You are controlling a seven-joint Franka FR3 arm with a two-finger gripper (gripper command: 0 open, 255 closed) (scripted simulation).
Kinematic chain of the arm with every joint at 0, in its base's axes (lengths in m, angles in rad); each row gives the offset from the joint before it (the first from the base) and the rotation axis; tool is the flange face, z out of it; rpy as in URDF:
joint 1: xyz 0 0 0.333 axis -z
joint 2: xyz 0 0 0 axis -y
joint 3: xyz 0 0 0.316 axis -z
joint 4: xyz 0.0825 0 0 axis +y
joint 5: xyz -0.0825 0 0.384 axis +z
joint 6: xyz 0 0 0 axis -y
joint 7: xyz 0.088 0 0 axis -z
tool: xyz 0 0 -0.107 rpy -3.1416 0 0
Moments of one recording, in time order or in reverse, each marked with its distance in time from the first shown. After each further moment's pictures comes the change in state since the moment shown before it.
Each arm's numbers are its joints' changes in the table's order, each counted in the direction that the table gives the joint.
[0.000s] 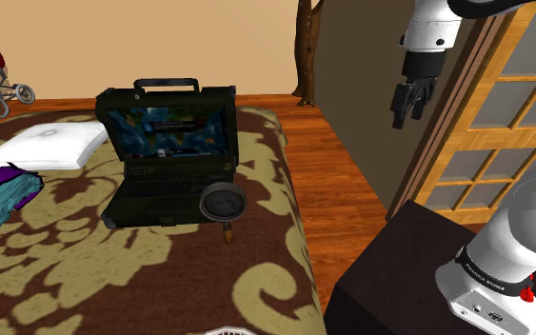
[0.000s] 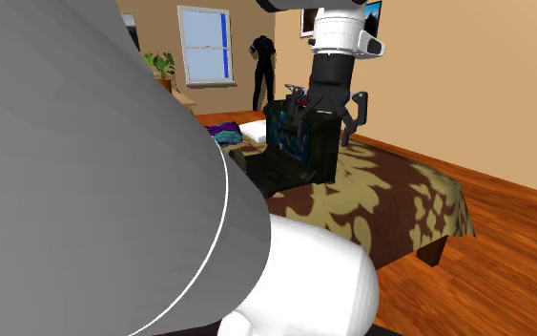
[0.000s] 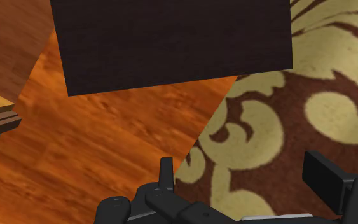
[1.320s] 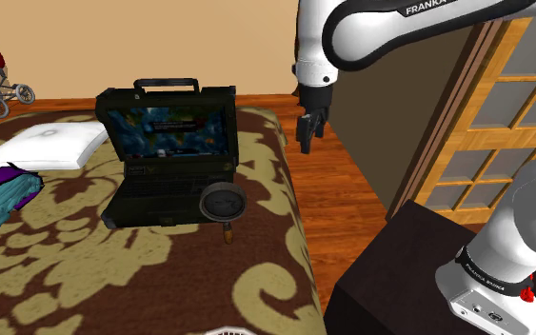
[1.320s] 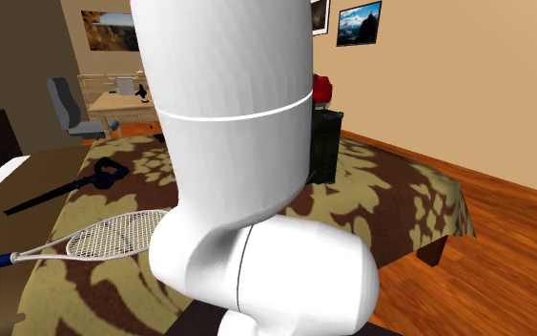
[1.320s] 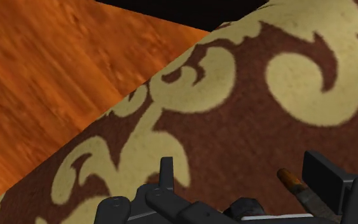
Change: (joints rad) arm -0.156 -0.548 -0.205 -0.280 -0.004 0.324 -0.019
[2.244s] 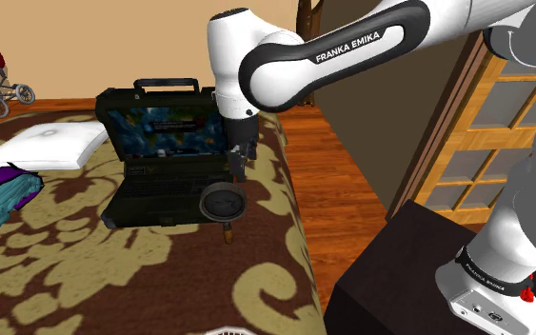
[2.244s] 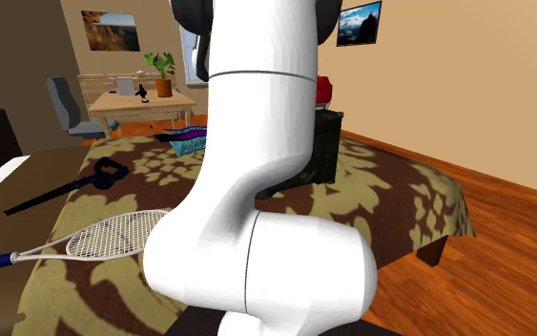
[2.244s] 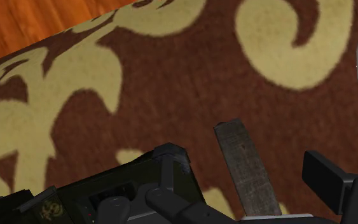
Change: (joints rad) arm -0.140 -0.449 -0.124 -0.410 -0.175 0.048 0.036
